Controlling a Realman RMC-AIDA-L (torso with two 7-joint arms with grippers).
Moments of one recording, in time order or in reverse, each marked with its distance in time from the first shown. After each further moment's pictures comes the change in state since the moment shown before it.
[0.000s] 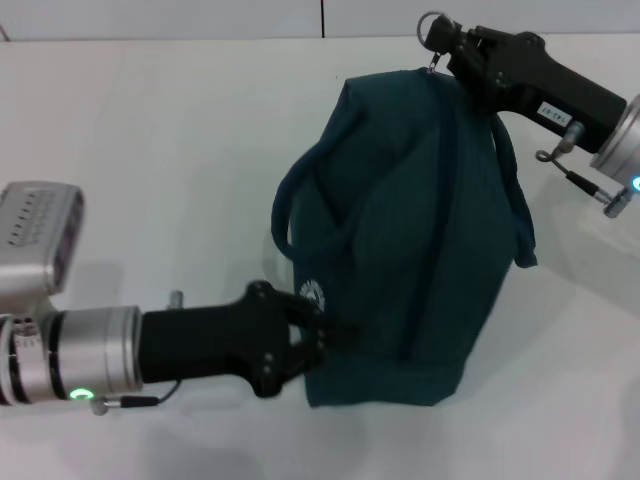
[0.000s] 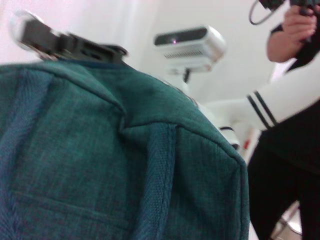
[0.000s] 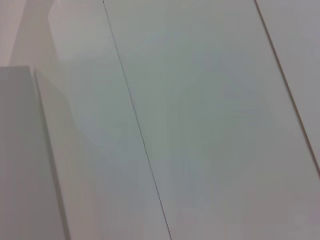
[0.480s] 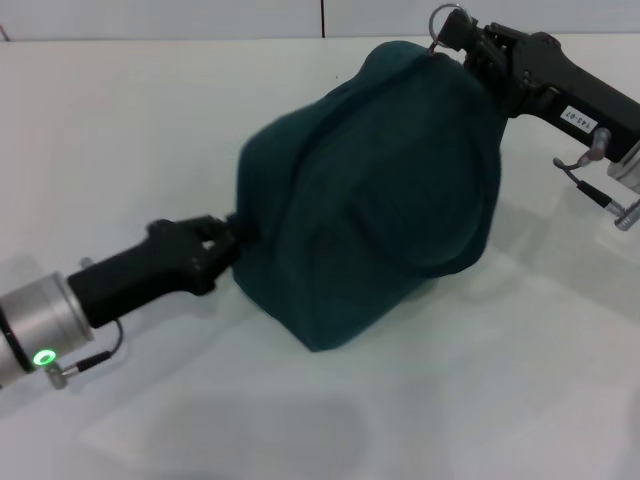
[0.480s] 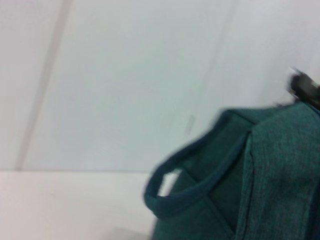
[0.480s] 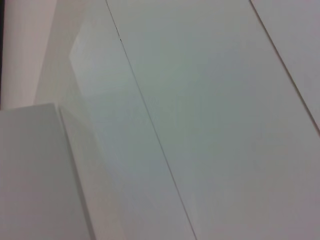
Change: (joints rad) left arm 0.095 -0.023 -0.317 0.017 -0.018 -0.207 -0.025; right arm -0.034 0.000 0.004 -0.011 0.002 -0.124 0.079
